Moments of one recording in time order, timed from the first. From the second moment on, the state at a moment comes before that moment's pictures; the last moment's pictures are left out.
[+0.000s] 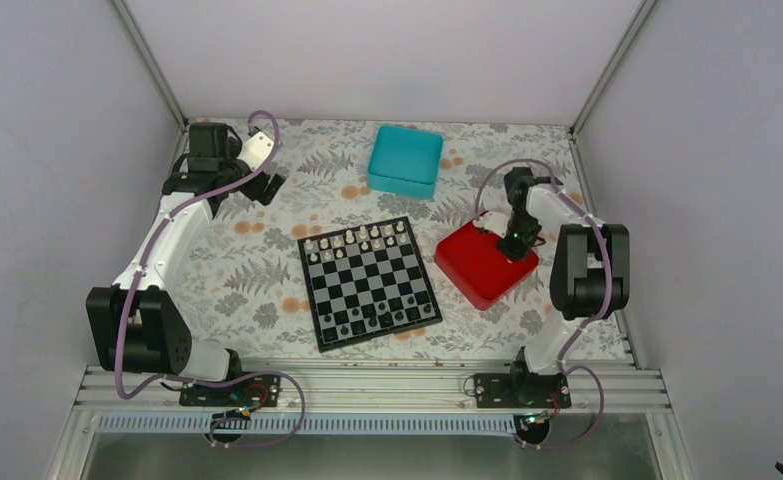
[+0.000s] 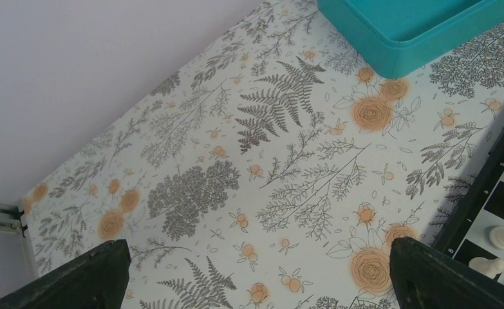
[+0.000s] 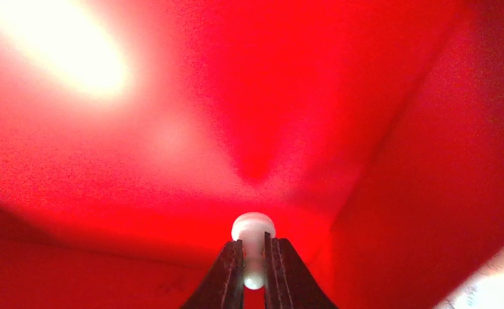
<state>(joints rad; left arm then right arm) -0.03 1.42 1.21 -0.49 0.27 0.56 0.03 1.79 1.19 -1.01 0.13 -0.89</state>
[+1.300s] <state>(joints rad) -0.03 1.42 1.21 -0.49 0.26 0.56 0.88 2.26 2.05 -1.20 0.00 -0.92</state>
